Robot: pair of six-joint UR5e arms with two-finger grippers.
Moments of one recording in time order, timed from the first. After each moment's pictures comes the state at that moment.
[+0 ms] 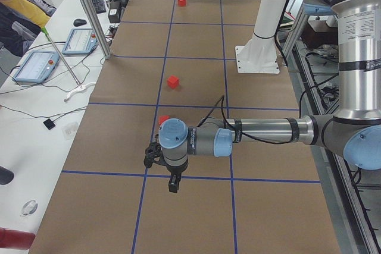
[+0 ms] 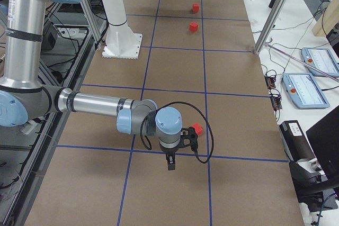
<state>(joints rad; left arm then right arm) -1.57 -1.44 -1.67 -1.63 -2.32 0.13 1.64 -1.77 1.70 -1.53 2.33 -0.23</state>
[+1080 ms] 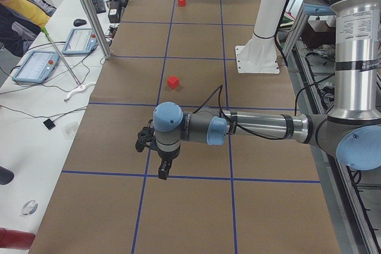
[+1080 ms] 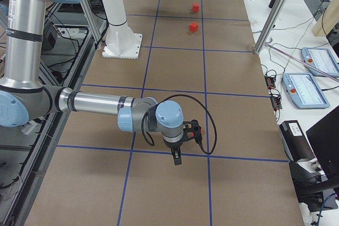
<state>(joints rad) -1.57 -1.50 -1.72 -1.63 -2.32 0.12 1.64 -1.76 1.72 -1.41 2.34 -0.21</state>
